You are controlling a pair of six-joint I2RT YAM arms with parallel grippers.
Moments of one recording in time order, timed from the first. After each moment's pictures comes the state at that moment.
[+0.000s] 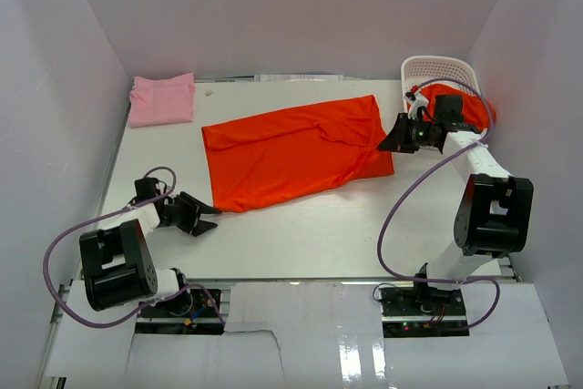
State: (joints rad) left arm 0.29 1.33 0.46 -0.37 0.69 -0.79; right arm -0.06 1.63 1.17 -0.43 -0.78 0.02
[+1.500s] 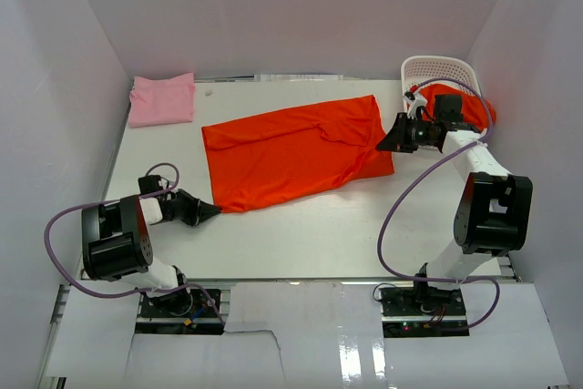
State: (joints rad) left arm 0.27 1.51 0.45 -0.07 0.72 -0.89; right arm -0.06 1.64 1.18 -0.43 -0.81 0.02
